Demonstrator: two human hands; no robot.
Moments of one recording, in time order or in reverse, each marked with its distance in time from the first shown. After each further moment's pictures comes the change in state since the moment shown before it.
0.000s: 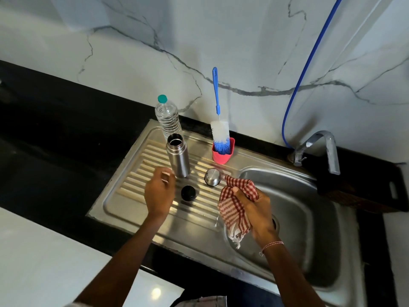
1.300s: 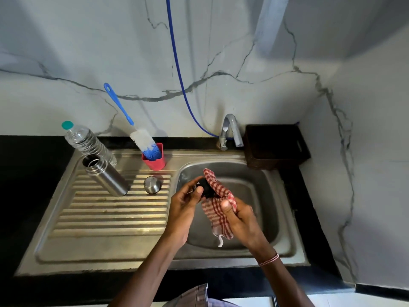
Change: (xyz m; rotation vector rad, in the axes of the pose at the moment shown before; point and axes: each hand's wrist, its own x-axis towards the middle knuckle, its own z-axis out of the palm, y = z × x) left_hand -0.145 0.175 0.088 -0.824 -0.734 -0.274; right_hand -0.086 0.004 -0.142 -0.168 -0.002 -0.499
